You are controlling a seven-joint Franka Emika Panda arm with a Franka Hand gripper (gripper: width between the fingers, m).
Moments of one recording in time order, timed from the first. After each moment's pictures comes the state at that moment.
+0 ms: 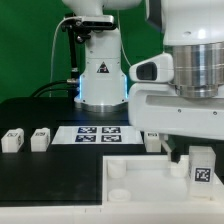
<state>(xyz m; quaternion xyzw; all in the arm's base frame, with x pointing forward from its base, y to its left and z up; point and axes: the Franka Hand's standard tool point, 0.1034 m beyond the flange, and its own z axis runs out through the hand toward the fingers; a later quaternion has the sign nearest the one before) 0.629 0.114 0.076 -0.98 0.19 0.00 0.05</state>
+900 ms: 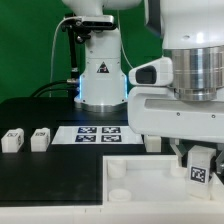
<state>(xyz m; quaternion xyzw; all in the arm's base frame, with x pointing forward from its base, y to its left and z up) 0.627 0.115 0.070 -0.93 0.37 0.00 0.05</state>
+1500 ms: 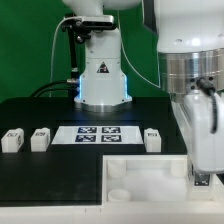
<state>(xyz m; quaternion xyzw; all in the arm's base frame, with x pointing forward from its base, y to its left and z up) 0.630 0.110 0.069 -0.65 0.76 0.04 0.03</state>
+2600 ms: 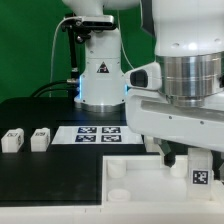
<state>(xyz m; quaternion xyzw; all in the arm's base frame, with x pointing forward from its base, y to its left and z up) 0.623 0.112 0.067 -0.97 0.24 0.01 0.04</state>
